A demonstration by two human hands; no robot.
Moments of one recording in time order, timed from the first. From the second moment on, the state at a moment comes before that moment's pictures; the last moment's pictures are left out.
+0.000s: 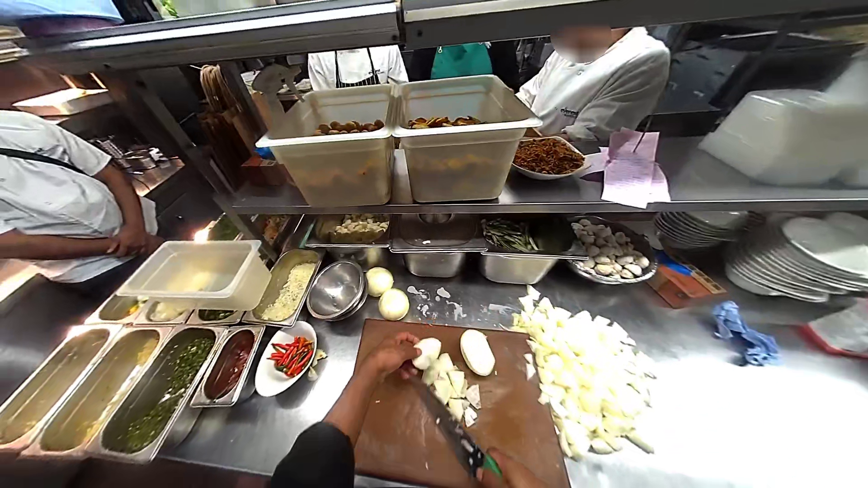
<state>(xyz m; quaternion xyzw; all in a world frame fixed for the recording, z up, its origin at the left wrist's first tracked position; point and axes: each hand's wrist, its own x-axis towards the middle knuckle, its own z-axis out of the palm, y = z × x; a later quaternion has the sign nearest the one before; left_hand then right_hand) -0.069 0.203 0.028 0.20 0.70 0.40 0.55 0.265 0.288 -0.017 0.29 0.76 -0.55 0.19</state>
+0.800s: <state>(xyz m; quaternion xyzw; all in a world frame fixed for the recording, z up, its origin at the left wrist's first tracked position) 0.013 0.141 -0.016 0.36 0.86 0.19 0.31 0.150 0.262 -0.032 0.33 0.82 -0.46 -0.02</state>
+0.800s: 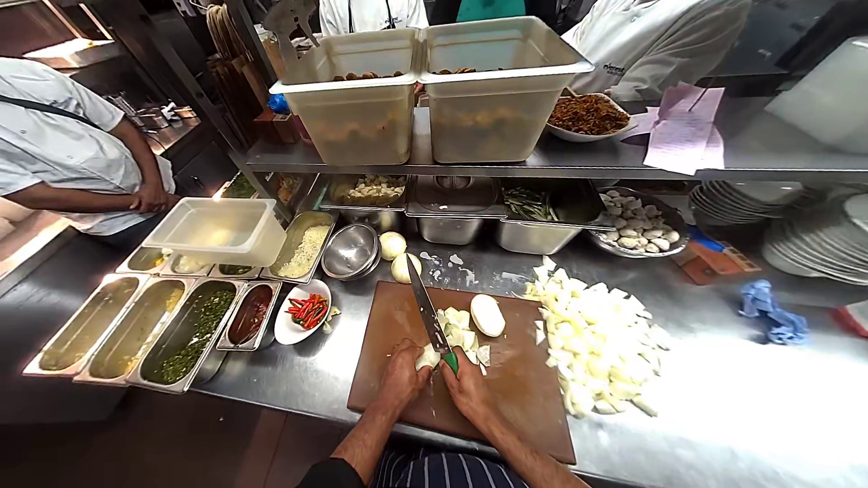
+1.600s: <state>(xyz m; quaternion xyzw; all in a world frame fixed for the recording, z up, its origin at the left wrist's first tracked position) 0.010 0.119 -0.003 0.29 0.93 0.19 0.15 0.161 0.277 -0.025 0.37 0.68 -0.63 -0.02</state>
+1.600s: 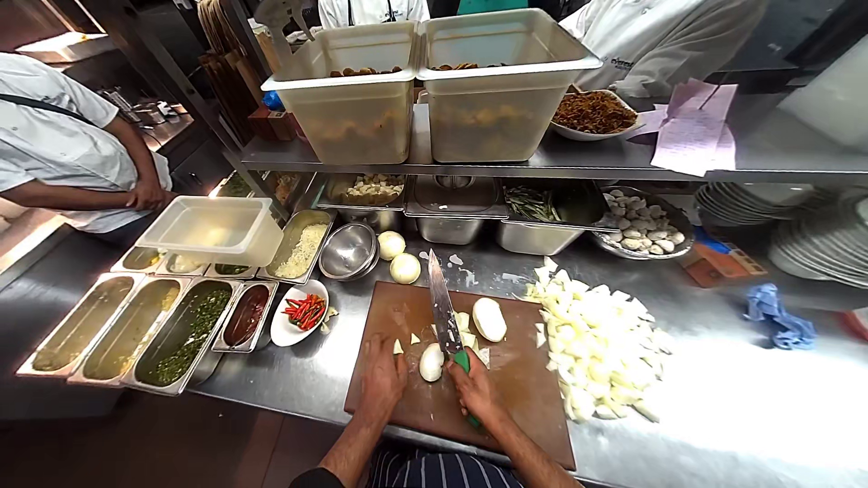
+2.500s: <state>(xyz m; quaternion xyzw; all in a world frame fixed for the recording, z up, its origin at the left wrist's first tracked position) 0.039 0.124 -0.039 0.55 0.78 0.22 0.22 0.190 0.272 0.006 0.36 0.81 -0.42 0.18</state>
